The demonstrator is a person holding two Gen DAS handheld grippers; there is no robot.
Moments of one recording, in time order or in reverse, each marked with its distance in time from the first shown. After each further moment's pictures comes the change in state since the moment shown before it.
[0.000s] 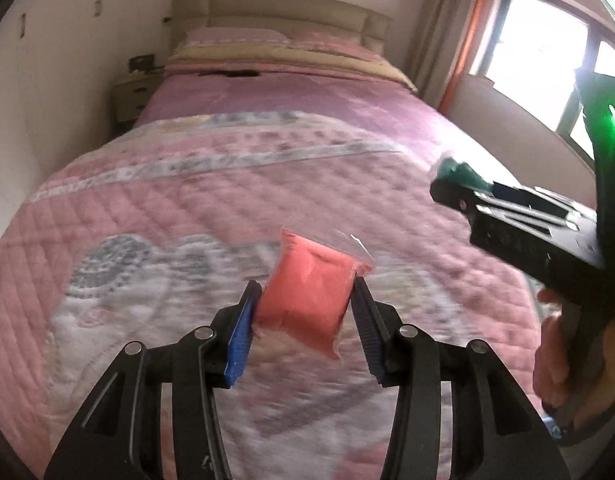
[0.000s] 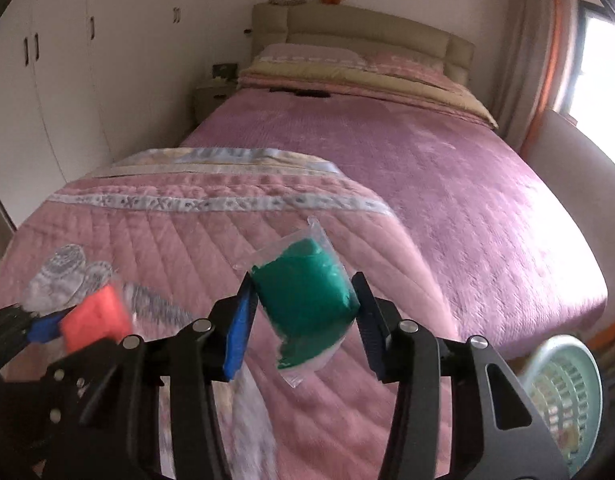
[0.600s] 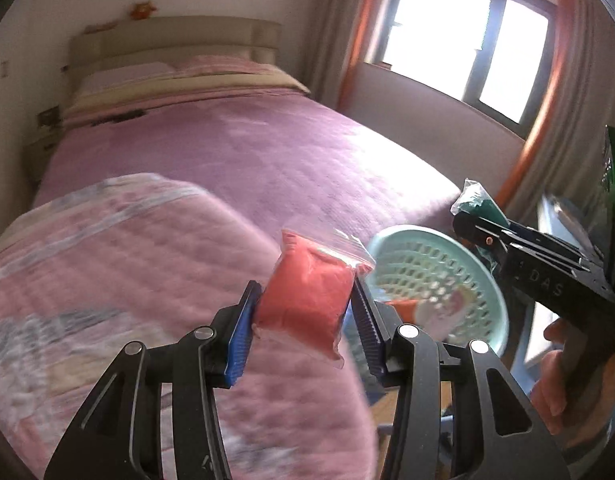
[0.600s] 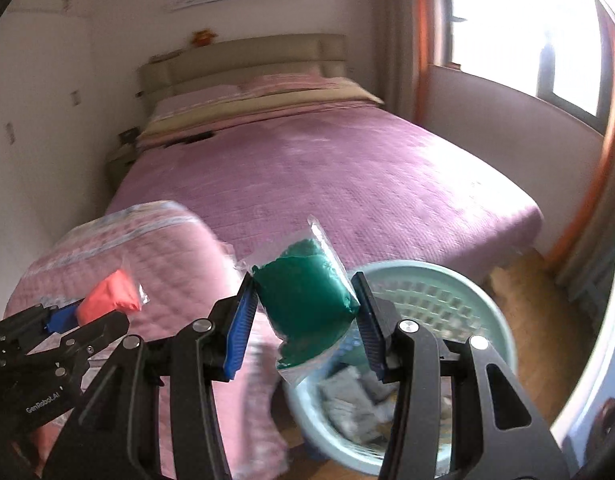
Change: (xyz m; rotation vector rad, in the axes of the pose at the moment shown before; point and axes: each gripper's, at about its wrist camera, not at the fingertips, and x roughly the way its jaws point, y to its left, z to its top) left arm -0.007 -0.191 0.016 0.216 -0.022 -0.266; right arm -0.134 -0.187 -0.063 0.341 -0.071 -0.246
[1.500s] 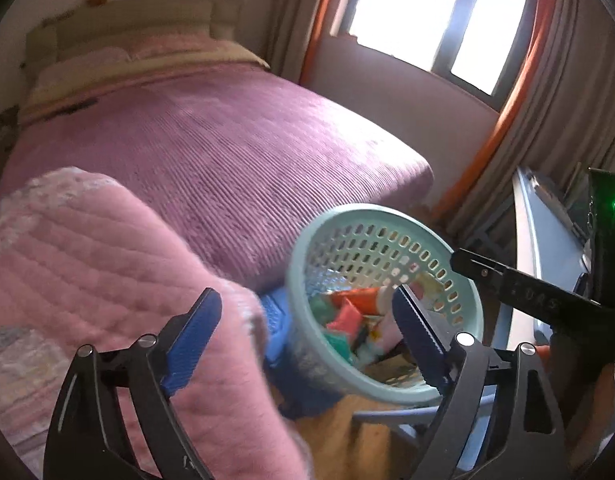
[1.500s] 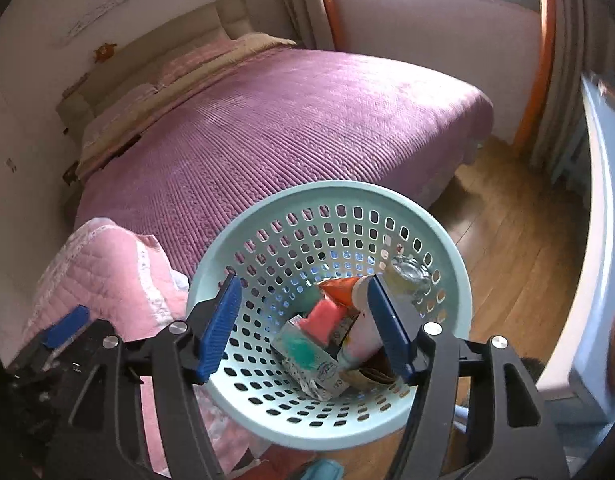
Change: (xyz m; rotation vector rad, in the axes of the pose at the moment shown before) left arm 0.055 -0.031 0.000 0.040 0.069 -0.082; right arm 0.027 -0.075 -0.033 0.270 0.164 -0.061
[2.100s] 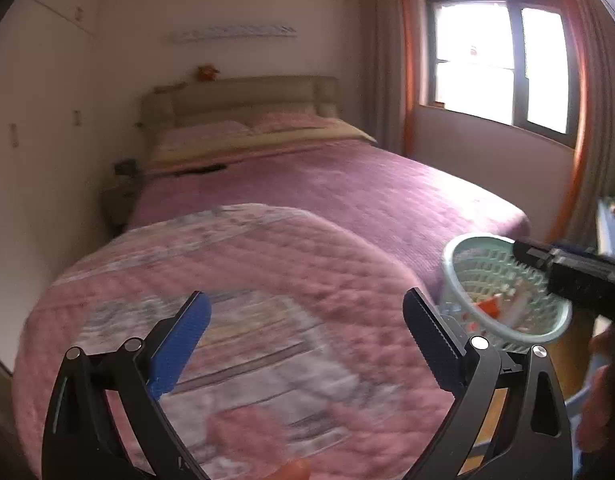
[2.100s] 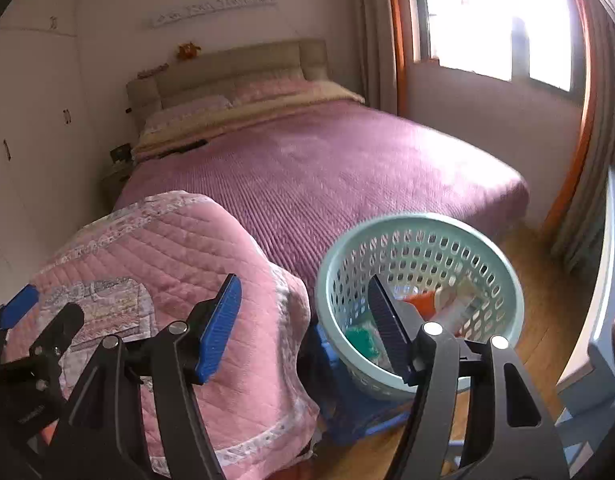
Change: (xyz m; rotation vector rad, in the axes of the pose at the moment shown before) left arm -0.140 0.056 -0.086 -0.005 -0.297 0.431; right arm -0.067 0.117 -0.079 -0.230 -0.231 0.075
